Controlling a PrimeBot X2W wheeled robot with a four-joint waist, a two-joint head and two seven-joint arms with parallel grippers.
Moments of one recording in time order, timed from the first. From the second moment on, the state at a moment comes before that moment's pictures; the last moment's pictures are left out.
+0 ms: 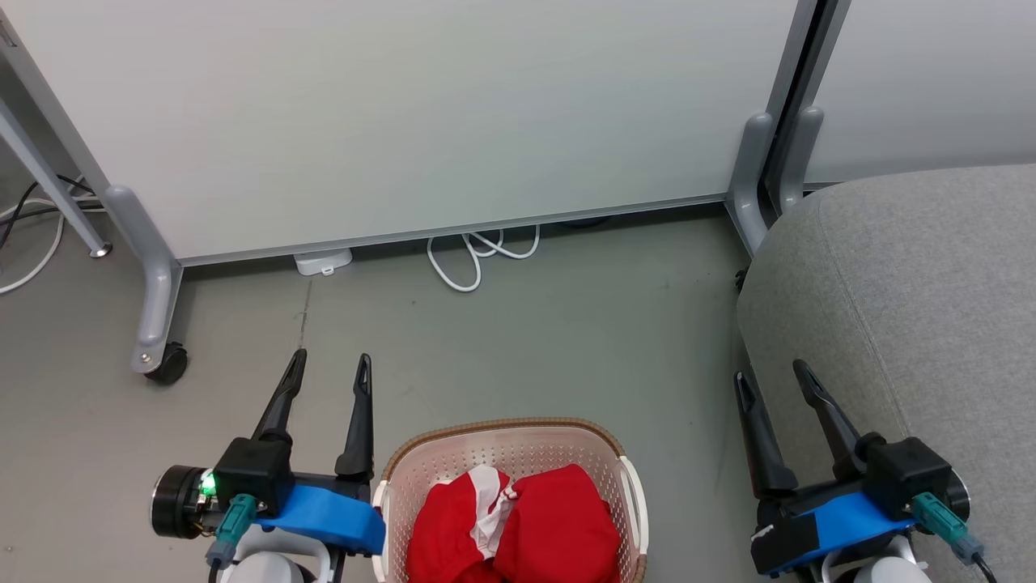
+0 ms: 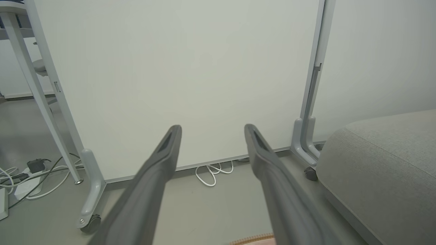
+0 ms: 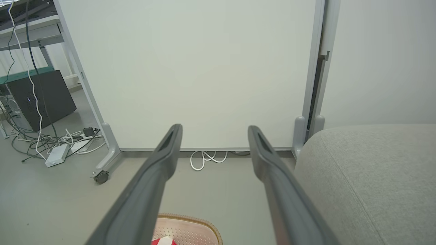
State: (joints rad) left arm -0.12 0.05 -0.11 0.28 -0.08 -0.11 -0.26; right arm -0.09 -0.05 0.07 0.21 0.13 0.13 -0.26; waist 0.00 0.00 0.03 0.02
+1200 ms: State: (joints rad) left arm -0.32 0.11 -0.26 0.50 -0.05 -0.13 -0.26; right arm -0.16 -0.05 0.09 0.20 0.12 0.13 -0.26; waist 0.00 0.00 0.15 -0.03
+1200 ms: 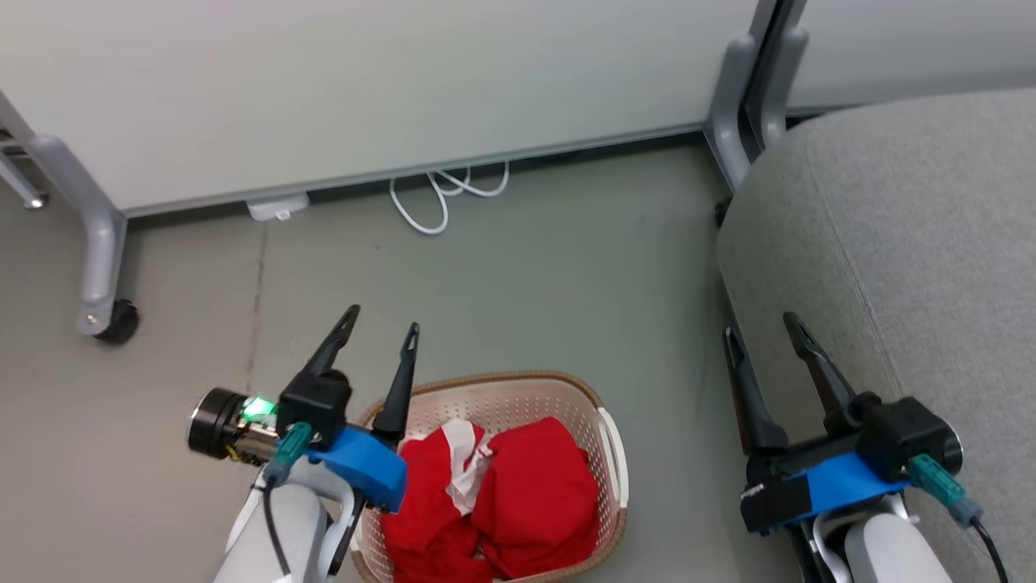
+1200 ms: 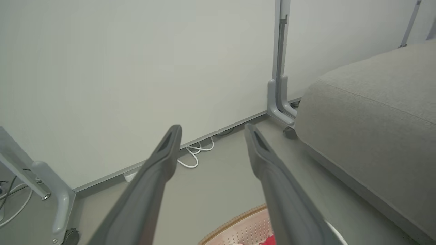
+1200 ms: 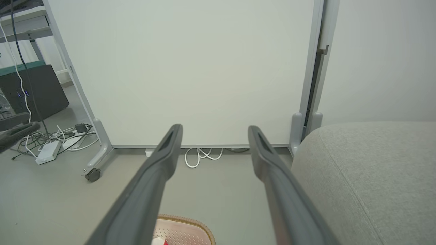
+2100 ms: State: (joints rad) left arm -0.75 0.28 -0.99 1.18 -0.16 -0.13 -0.22; right arm -0.40 -0.05 0.13 0.13 0.17 0.13 -0.26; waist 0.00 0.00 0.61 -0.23
